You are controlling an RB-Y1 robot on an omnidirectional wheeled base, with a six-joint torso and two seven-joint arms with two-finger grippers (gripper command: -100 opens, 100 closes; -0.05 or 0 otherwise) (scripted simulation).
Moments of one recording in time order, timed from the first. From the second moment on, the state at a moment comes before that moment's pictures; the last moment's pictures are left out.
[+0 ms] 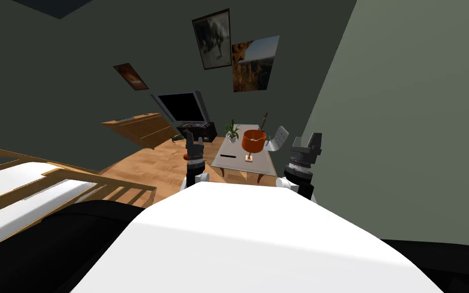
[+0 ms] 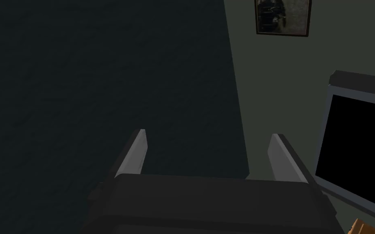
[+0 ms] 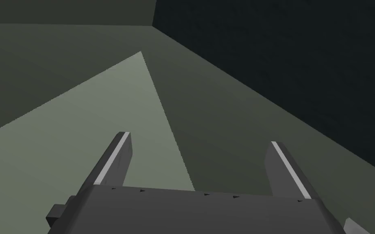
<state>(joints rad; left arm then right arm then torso) 0.47 -0.02 0.01 -2.24 -0.08 -0.54 0.01 0.48 -0.01 -0.07 -2.23 -0.09 -0.65 0.17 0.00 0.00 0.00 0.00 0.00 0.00</state>
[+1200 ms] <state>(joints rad) 0.46 0.16 0.24 -1.92 0.07 -0.36 -0.02 0.48 -0.01 -0.07 -2.23 -0.09 -0.65 0.17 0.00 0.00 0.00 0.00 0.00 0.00</state>
